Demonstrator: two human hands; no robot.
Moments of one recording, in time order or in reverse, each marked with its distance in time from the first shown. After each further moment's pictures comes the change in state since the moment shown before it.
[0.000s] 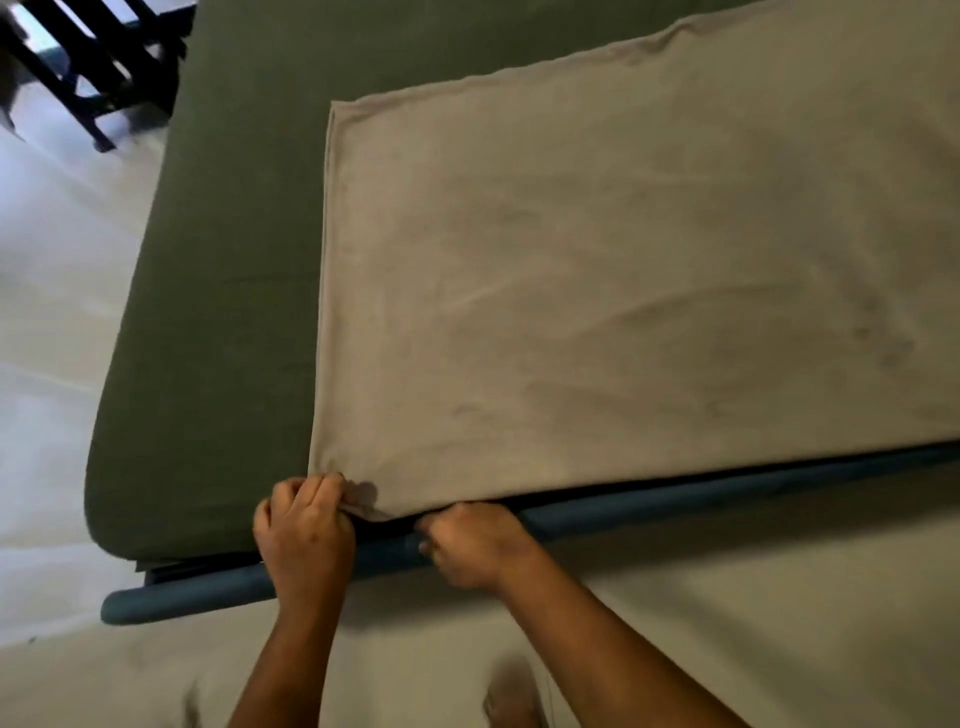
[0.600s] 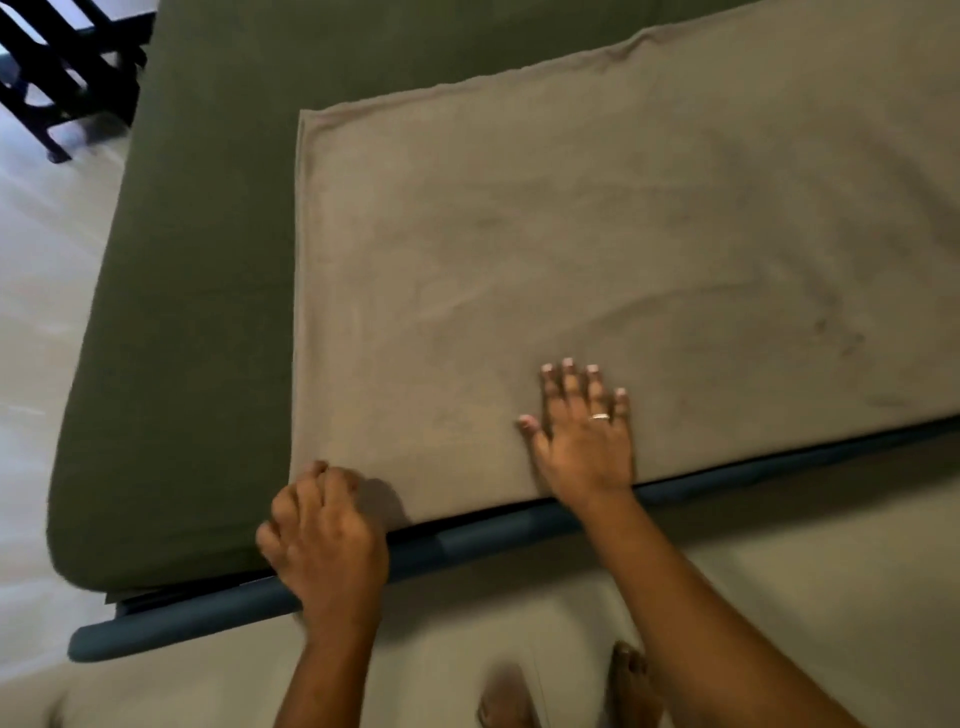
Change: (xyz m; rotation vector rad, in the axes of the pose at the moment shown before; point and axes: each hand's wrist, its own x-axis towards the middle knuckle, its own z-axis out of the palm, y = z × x) left_hand 0.003 0.053 -0.016 0.039 -0.075 -0.200; right_hand -0.015 0.111 -0.025 -0.224 0.689 0.605
